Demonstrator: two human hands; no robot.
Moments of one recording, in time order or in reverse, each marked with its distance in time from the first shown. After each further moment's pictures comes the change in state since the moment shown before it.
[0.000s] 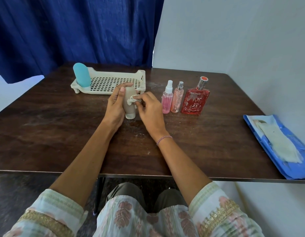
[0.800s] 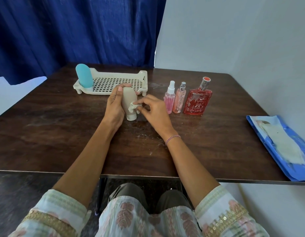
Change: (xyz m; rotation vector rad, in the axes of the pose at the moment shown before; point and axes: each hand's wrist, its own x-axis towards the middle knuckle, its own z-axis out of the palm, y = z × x) left_hand 0.002 0.010 -0.002 -0.027 0.033 -0.064; right_hand 0.007 0.007 -0.014 0.097 -0.194 0.013
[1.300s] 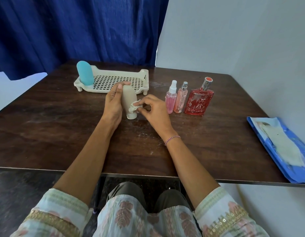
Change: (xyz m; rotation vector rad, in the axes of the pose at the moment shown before) left_hand 0.006 0.001 -0.003 0.100 0.141 -0.013; right_hand -0.002 0.003 0.006 0.025 -0.006 0.061
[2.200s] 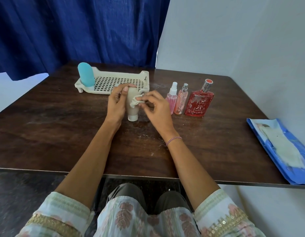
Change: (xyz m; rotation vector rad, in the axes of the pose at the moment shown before) left_hand 0.000 -0.006 -0.003 0.278 -0.039 0.208; right_hand 0.002 -0.006 -0.004 -0.001 0.110 -0.088
